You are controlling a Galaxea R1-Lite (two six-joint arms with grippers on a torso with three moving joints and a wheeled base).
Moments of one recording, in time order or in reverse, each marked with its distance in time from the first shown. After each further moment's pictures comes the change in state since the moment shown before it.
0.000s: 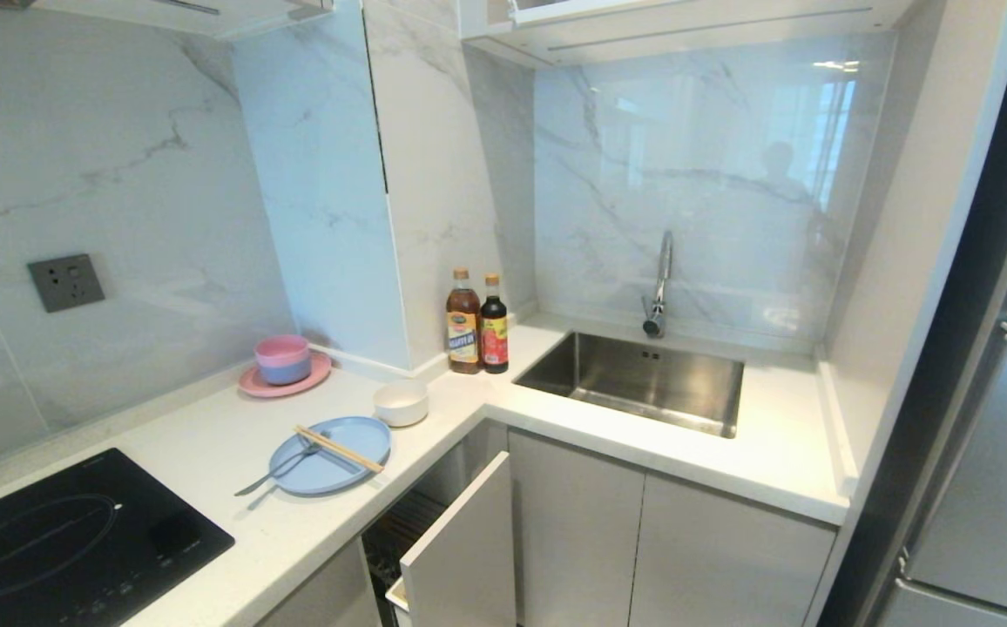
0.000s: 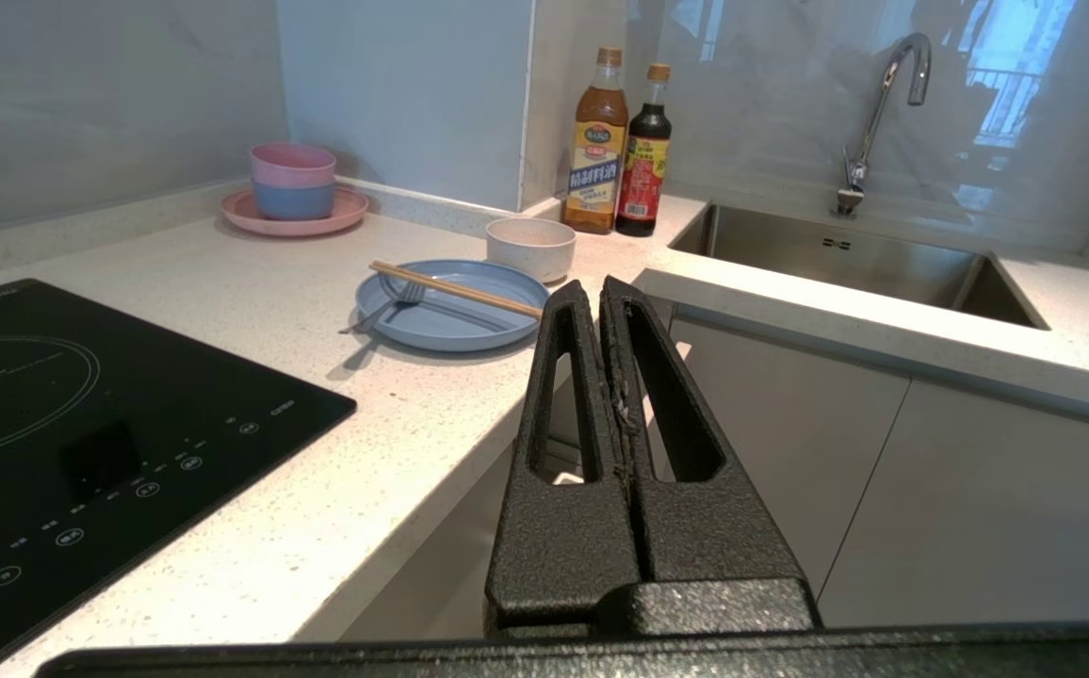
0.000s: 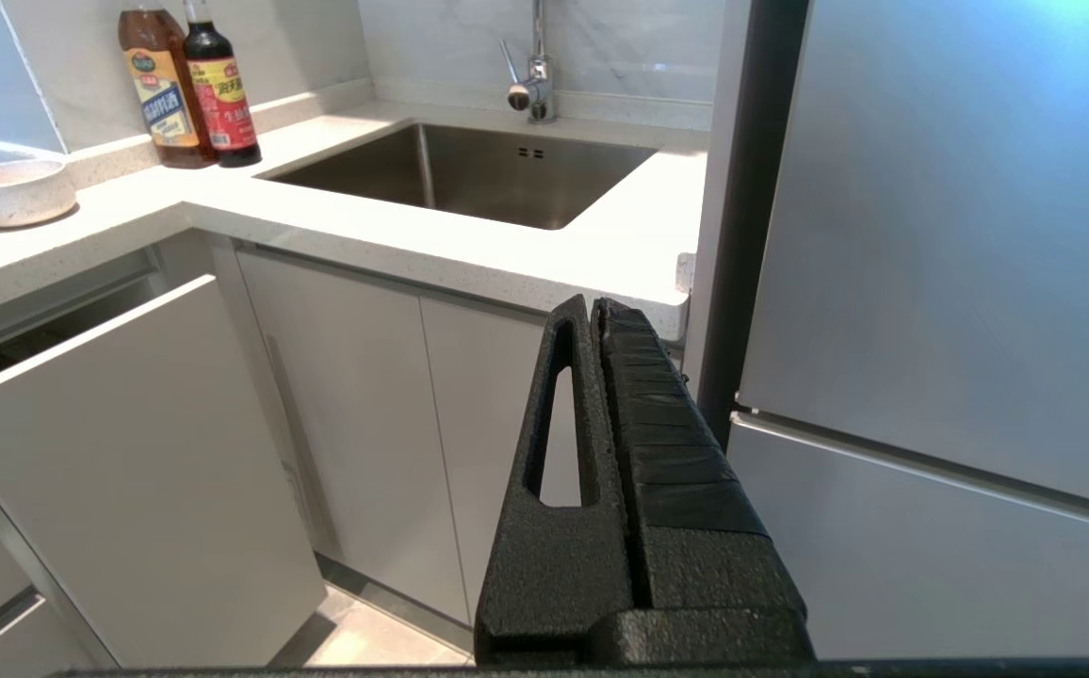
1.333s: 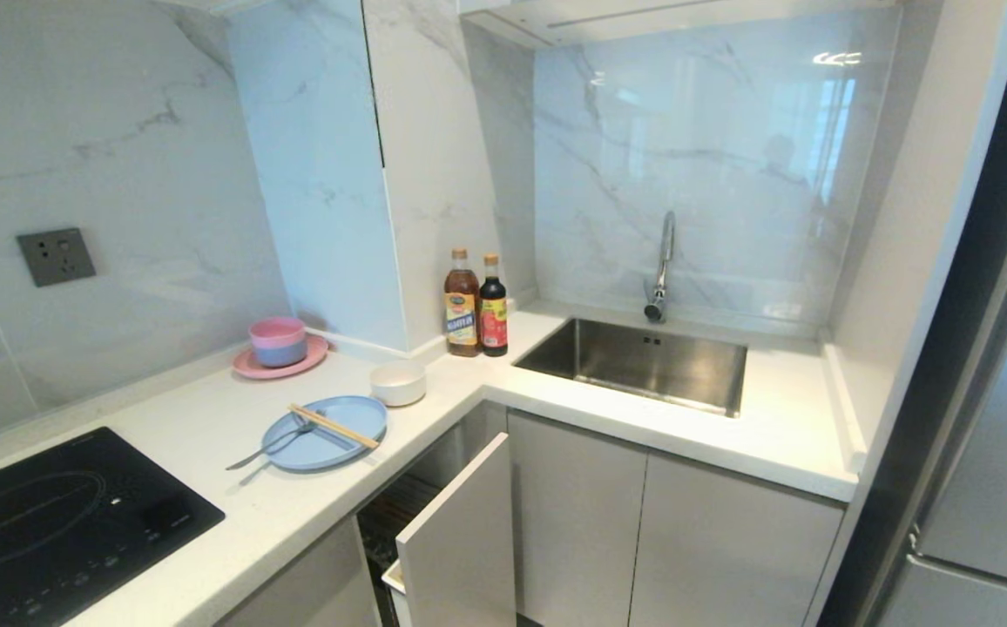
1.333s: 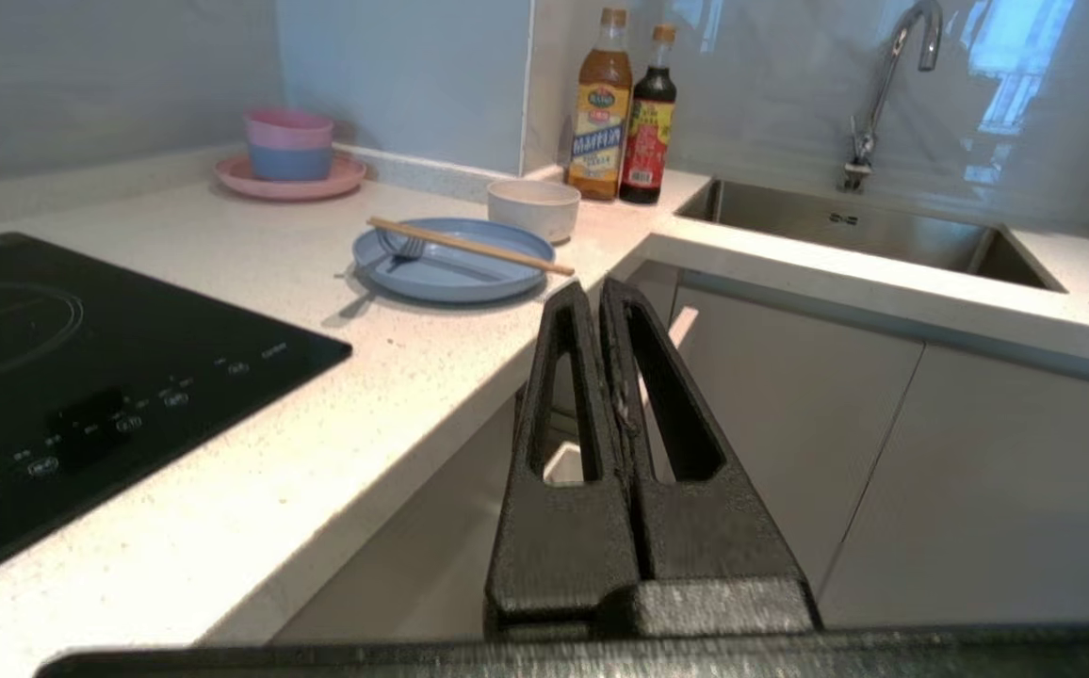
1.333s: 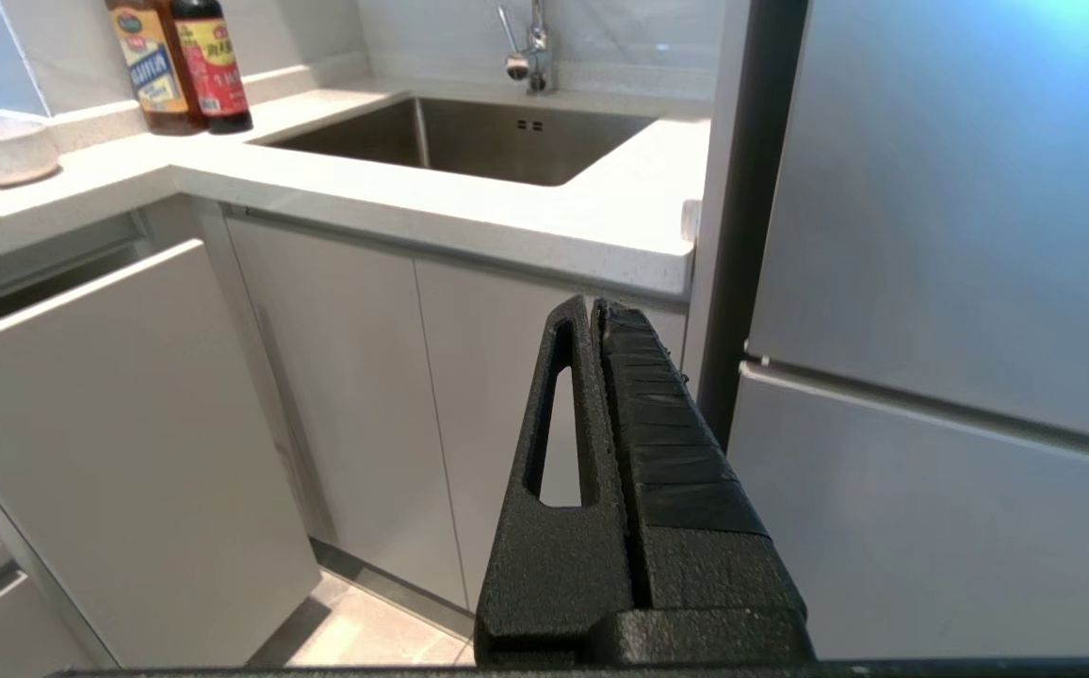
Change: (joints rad) left arm 0.000 0.000 0.000 0.000 0.000 0.000; right arm 0.000 0.000 0.000 0.000 0.000 0.000
